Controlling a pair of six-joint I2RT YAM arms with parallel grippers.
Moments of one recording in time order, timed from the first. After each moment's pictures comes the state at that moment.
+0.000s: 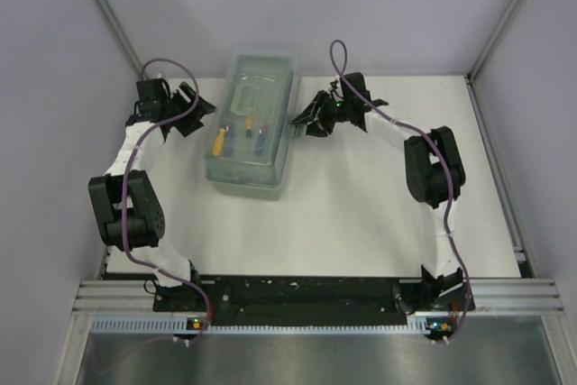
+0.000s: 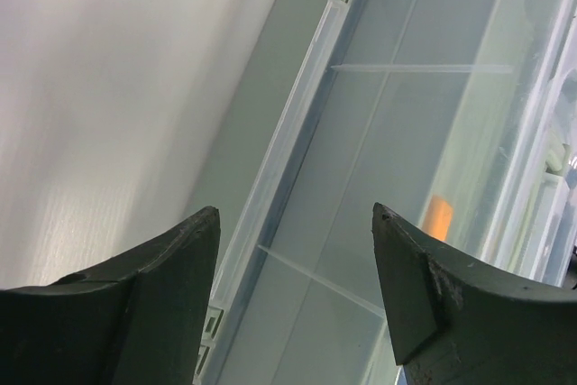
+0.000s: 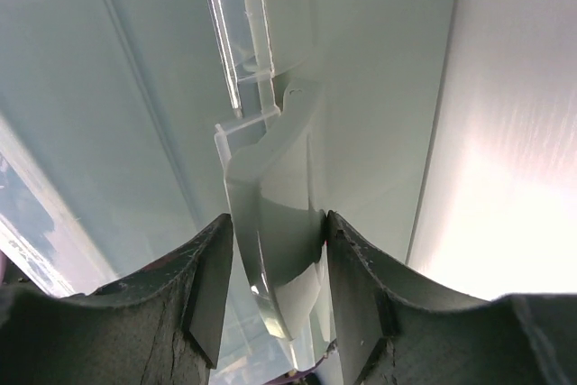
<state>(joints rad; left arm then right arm) 0.14 1.68 1.33 -0.31 0.42 -0.66 0.41 2.15 1.65 -0.16 -0.71 1.09</state>
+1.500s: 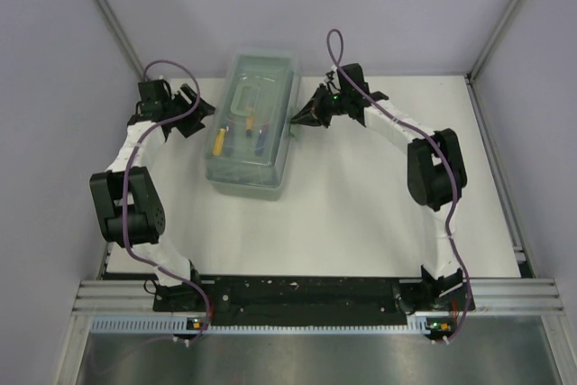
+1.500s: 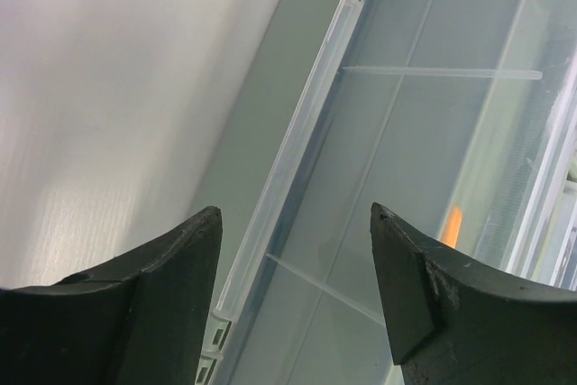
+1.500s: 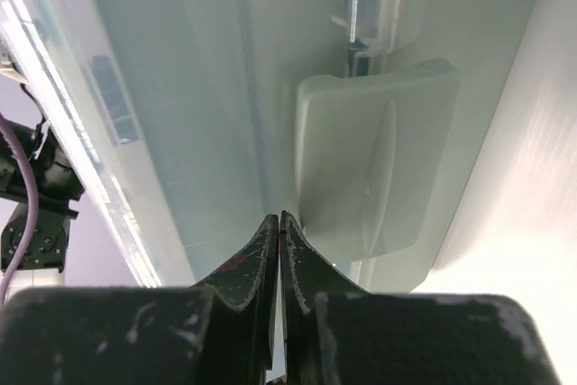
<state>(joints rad) 0.15 1.71 1.33 -0.30 0.43 -0.66 0.43 2.12 1.75 -0.25 -0.70 1.04</state>
